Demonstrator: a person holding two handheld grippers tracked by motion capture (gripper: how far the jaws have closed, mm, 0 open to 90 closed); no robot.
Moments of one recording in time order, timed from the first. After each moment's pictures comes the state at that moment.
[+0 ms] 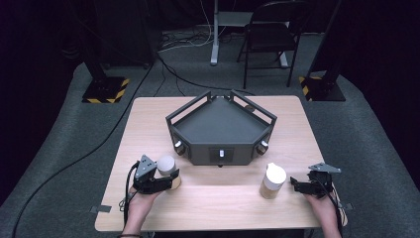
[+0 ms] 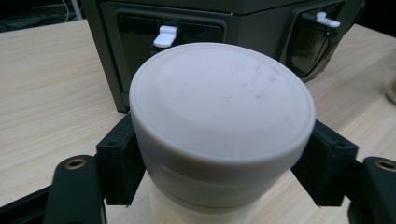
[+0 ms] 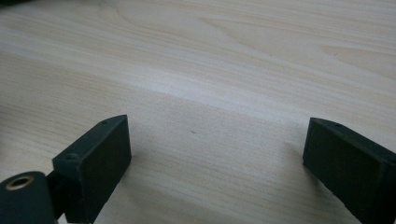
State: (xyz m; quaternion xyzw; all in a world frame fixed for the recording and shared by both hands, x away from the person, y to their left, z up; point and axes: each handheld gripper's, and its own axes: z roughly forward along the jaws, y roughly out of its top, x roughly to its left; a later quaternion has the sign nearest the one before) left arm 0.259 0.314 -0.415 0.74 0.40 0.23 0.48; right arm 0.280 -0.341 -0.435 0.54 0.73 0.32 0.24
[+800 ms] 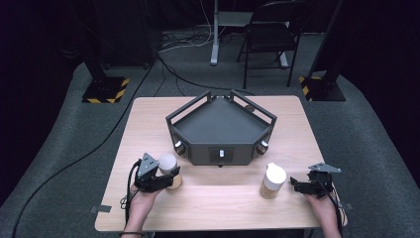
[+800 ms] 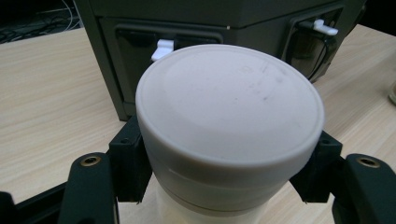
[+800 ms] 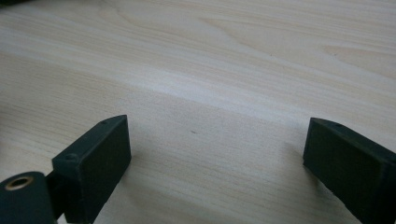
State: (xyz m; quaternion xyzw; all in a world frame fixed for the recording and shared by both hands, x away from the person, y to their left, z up) left arm 0.261 0.311 -0.403 0.74 0.40 0.23 0.48; right arm 0.280 -0.341 -0.434 0.54 0.74 0.33 0.24
